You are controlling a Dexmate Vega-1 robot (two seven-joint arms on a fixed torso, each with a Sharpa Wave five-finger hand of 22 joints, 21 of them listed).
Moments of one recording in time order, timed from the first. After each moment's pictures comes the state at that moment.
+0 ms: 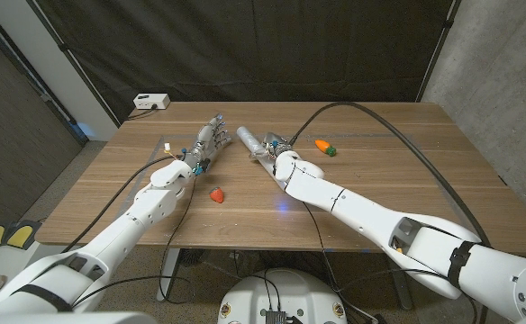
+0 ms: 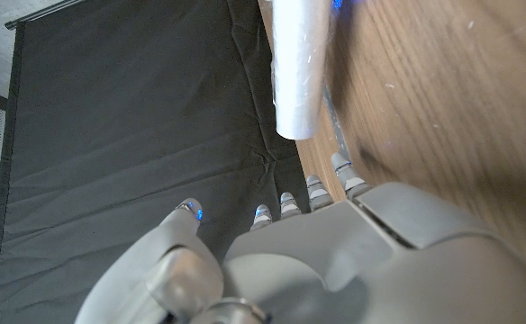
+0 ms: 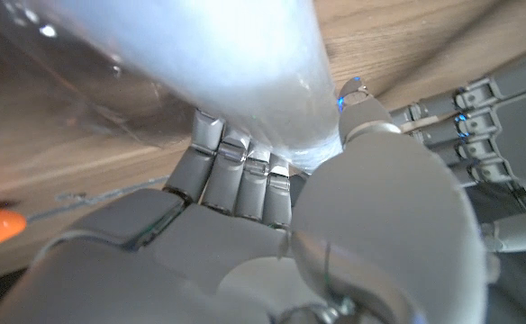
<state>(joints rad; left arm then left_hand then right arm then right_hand) 0.75 0.51 0.41 -1.20 -0.68 -0.21 -0.18 0.18 0.09 0.34 0.13 0.24 -0.16 -0.17 0.19 0.18 -0.14 -0.04 0.21 0.18 -0.08 0.07 0.20 0.19 -0.17 0.15 0.57 0.18 -0.53 -0.21 -0.94 -1.41 -0.12 -0.58 -0.23 1.11 0.00 0.39 -0.15 0.18 0.73 0.12 0.29 0.23 0.93 0.07 0.56 0.42 1.06 0.02 0.70 0.51 0.79 -0.09 1.44 0.45</state>
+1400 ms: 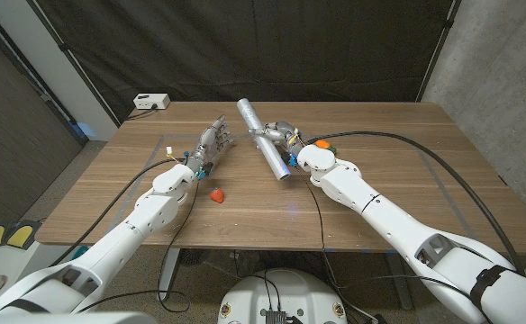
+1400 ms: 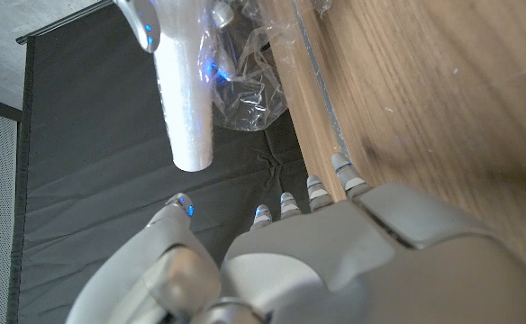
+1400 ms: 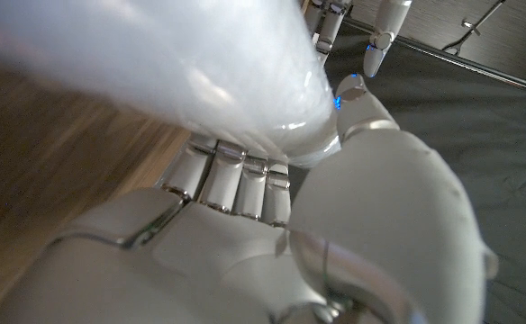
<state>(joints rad) 0.82 0.54 0.41 -1.31 -0.65 -0.22 -0.11 0.23 0.04 0.33 0.08 0.24 -0.17 -0.17 0.19 0.18 -0.14 -0.04 0.21 0.18 -0.08 0.06 0.20 0.19 -0.17 0.15 0.55 0.18 -0.65 -0.28 -0.67 -1.45 0.42 -0.14 -0.07 1.12 -0.01 0.39 -0.15 0.19 0.73 0.12 0.27 0.24 0.93 0.07 0.56 0.45 1.08 0.01 0.72 0.49 0.82 -0.09 1.42 0.50</state>
